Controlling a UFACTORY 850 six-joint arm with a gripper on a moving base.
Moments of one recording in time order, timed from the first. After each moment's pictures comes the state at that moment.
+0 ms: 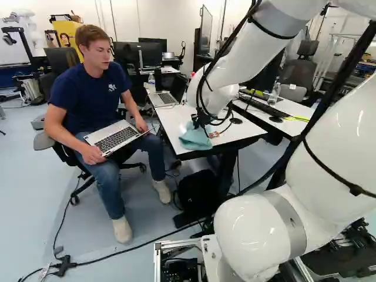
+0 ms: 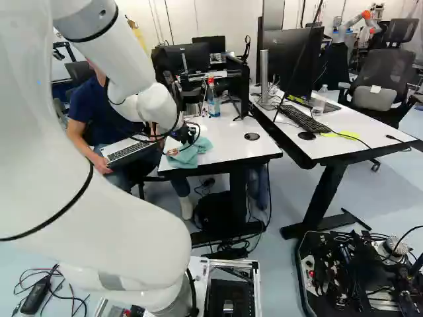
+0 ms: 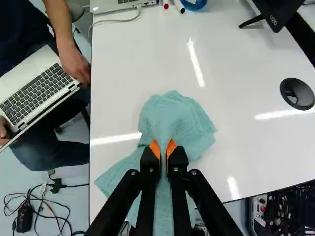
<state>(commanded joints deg) 3.5 8.3 -32.4 1.6 -1.4 0.0</state>
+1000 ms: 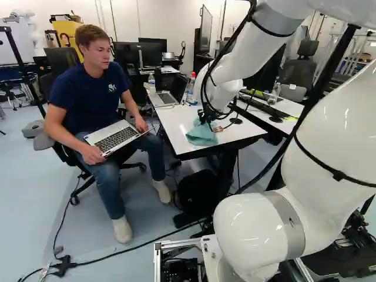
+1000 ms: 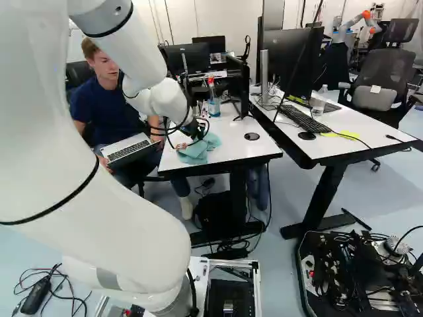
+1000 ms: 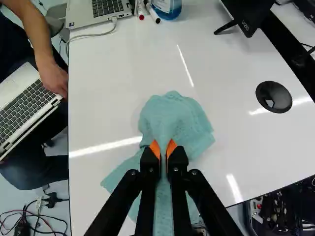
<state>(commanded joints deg) 0.0 4.9 -35.9 1.6 -1.4 0.0</state>
